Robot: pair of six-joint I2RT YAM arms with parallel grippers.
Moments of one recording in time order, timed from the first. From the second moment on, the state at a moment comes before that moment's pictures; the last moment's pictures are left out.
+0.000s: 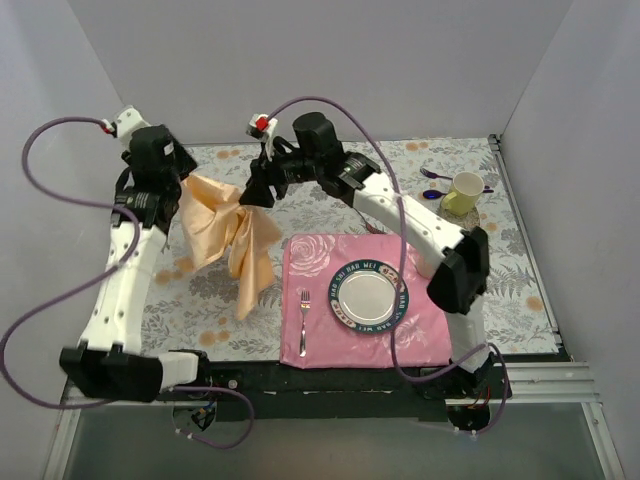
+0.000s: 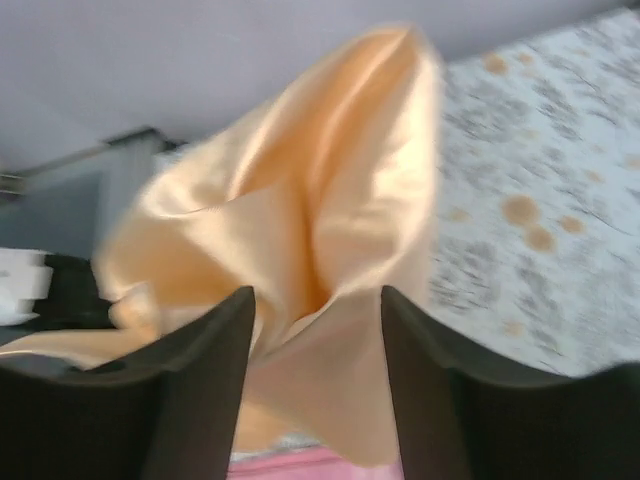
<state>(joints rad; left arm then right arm) -0.09 1.20 1.42 -0.52 -0.44 -0.53 0.85 1.93 1.97 -0.29 -0.70 0.06</state>
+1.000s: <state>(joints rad) -0.35 1.07 0.94 -0.87 -0.17 -0.98 0.93 1.84 1.28 -0.28 -0.49 0.10</state>
